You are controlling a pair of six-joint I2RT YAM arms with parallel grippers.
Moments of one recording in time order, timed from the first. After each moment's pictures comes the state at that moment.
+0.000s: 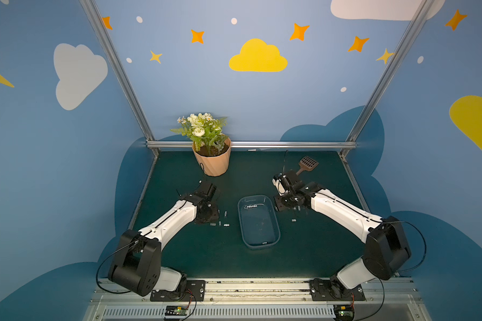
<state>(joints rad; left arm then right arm) -0.35 1.42 0.91 -0.76 0.02 -0.56 0.61 1.55 1.14 -0.71 0.03 0.21</state>
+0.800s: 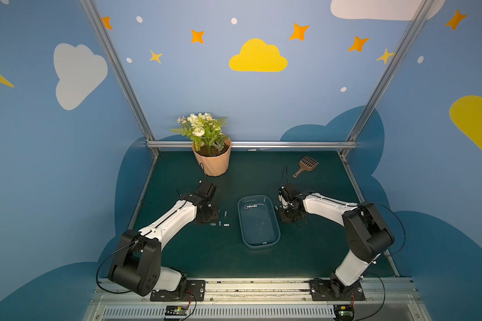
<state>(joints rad) -0.35 1.42 0.91 -0.76 0.02 -0.56 0.56 1.73 1.01 -0.63 0.01 0.27</state>
